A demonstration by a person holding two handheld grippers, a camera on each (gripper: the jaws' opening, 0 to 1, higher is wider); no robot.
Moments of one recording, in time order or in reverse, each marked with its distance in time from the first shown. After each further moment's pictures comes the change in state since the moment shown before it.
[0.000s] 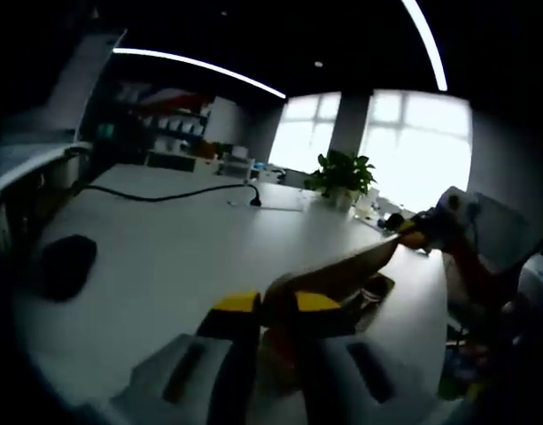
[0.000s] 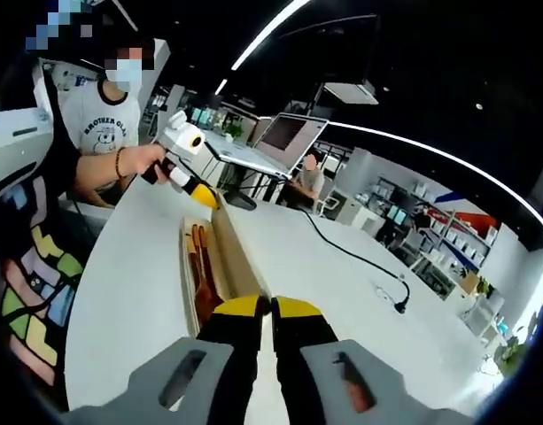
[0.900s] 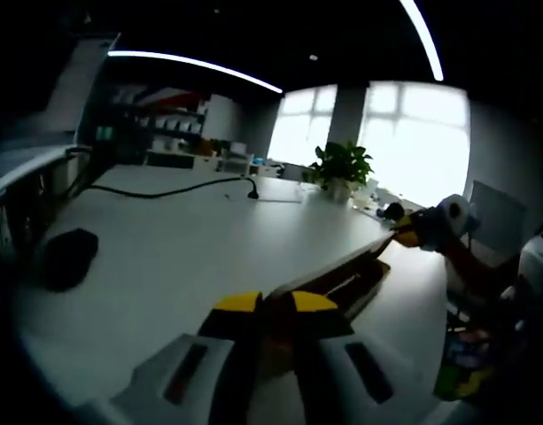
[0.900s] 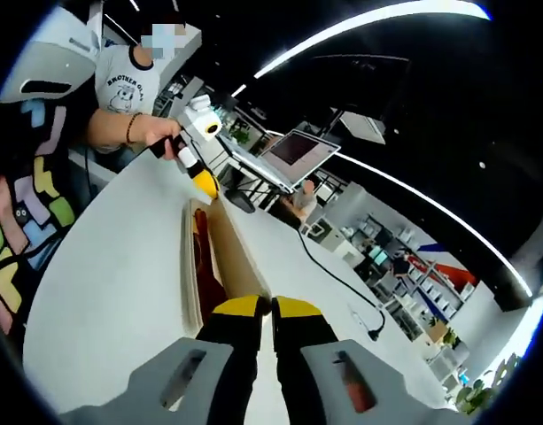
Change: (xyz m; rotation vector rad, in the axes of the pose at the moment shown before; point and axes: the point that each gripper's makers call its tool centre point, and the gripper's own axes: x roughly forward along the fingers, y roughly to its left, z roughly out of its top) left arm -0.013 -0.011 -0.013 0.051 0.012 0.011; right arm -0.005 0.016 -0.014 -0.278 -0.085 -0.087
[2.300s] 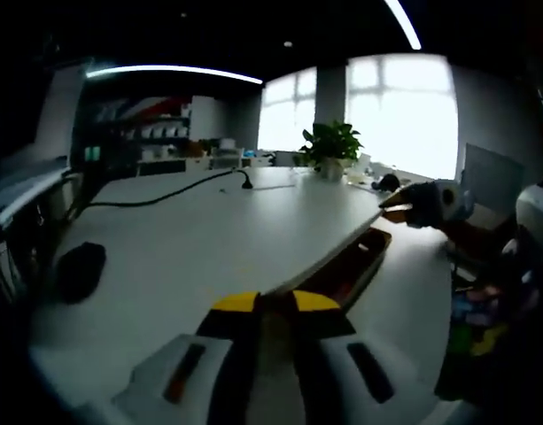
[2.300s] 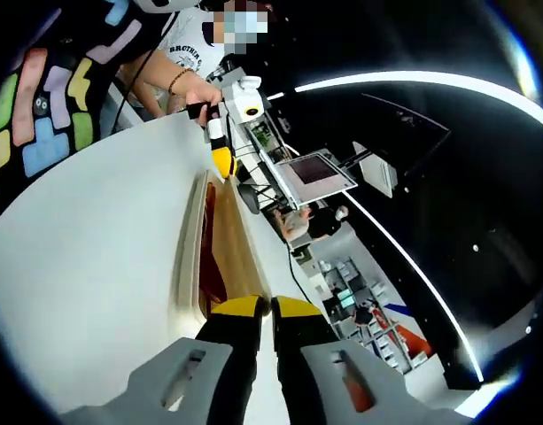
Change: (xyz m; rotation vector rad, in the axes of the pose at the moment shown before) left arm -0.013 -0.001 -0.020 0.138 0.082 -0.013; right arm 0.010 0.010 0.001 -0.333 -0.050 -0.075
